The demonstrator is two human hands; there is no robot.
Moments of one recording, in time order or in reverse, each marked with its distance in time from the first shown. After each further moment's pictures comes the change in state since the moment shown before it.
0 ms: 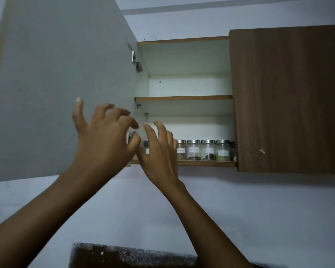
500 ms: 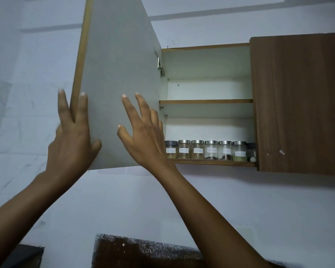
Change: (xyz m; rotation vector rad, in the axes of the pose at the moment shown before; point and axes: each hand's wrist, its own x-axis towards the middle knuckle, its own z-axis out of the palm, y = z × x) left_hand -0.042 -0.126 -0.045 -0.074 -0.044 -0.327; right_hand 0.025 -0.136 0.007 0.100 -0.036 -0.189
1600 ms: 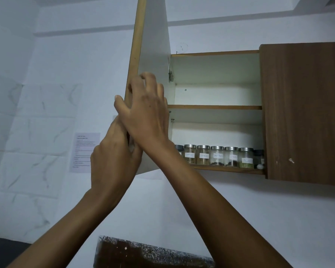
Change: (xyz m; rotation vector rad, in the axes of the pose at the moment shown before) left_hand -0.024 0.050 0.003 -0.350 0.163 0.007; right_hand 0.043 -0.042 -0.018 0.019 0.279 -0.008
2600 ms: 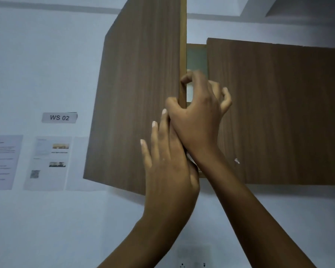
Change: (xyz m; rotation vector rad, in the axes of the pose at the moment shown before) left_hand -0.057 0.169 0.205 -0.330 -0.076 0.139; right_hand -0.013 0.214 -0.133 -0.230 0.253 0.112
